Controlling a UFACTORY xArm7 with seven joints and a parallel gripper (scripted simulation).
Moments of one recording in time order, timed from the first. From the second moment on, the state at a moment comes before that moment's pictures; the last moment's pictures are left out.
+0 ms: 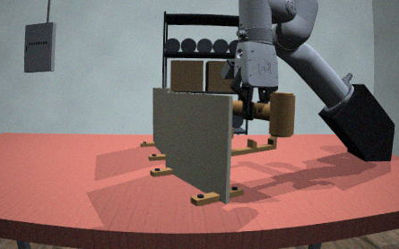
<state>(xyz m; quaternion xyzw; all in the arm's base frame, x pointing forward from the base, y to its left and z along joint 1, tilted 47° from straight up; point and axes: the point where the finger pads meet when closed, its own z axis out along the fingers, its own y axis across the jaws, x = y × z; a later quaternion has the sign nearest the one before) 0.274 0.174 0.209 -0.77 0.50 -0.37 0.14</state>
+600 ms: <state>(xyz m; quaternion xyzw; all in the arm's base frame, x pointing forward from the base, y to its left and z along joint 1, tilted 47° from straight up) 0.309 0.173 0.180 -0.77 0.50 -0.37 0.14</state>
